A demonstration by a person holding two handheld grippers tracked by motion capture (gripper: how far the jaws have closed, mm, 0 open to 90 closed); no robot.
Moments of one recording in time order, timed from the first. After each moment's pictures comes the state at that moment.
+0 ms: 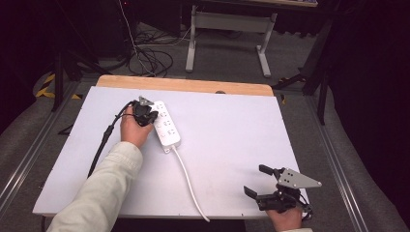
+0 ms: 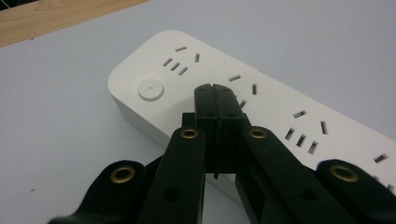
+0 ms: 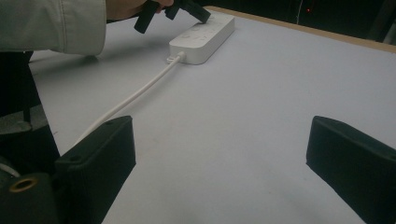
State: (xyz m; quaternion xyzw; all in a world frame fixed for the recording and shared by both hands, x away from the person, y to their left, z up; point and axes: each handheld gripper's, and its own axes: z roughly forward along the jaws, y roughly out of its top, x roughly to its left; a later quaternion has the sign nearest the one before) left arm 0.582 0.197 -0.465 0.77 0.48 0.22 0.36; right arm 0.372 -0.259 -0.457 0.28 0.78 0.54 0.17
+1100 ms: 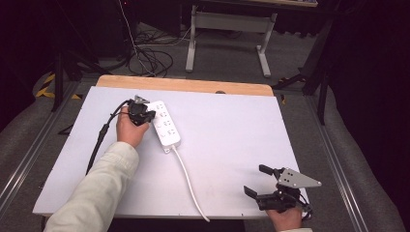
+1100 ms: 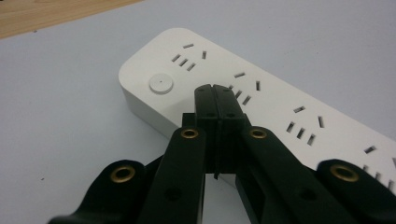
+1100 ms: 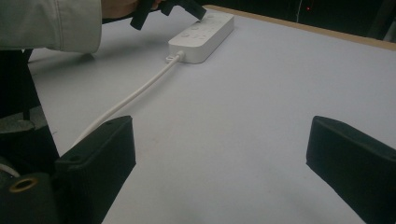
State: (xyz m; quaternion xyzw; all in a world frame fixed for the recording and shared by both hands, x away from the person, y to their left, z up) left arm 0.578 0.211 -0.457 0.77 0.48 0.21 0.37; right arm 0.373 -0.259 -0.458 0.28 0.78 0.54 0.17
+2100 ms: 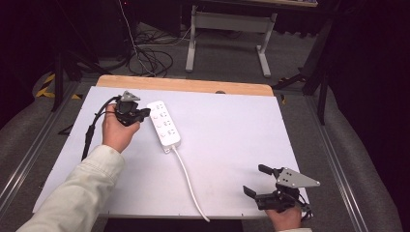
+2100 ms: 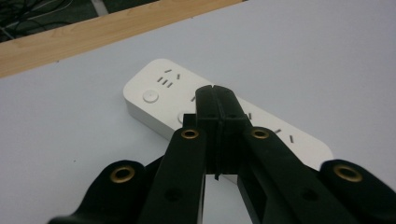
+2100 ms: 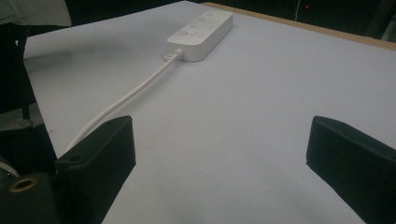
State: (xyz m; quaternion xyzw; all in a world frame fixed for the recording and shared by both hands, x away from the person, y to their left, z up) left arm 0.532 0.219 -0.402 0.78 0.45 0.20 0.40; right arm 0.373 -0.257 -0.458 0.28 0.78 0.53 0.17
